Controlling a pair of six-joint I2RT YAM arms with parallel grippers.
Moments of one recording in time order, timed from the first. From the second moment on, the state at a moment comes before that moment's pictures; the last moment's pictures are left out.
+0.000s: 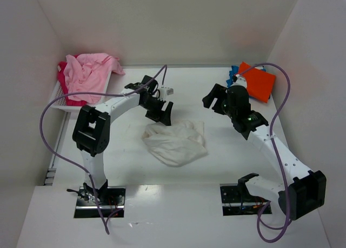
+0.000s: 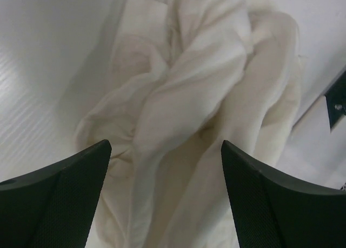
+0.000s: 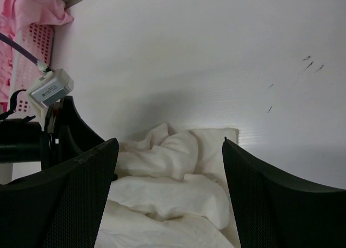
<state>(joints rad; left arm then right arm) -0.43 1.94 1.50 -0.74 0.54 -0.01 0.37 1.11 0.94 -0.29 0.11 0.62</state>
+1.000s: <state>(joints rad) -0.34 1.79 2.17 -0.72 0.27 -0.16 0.37 1.08 0.92 -0.27 0.09 0.62</state>
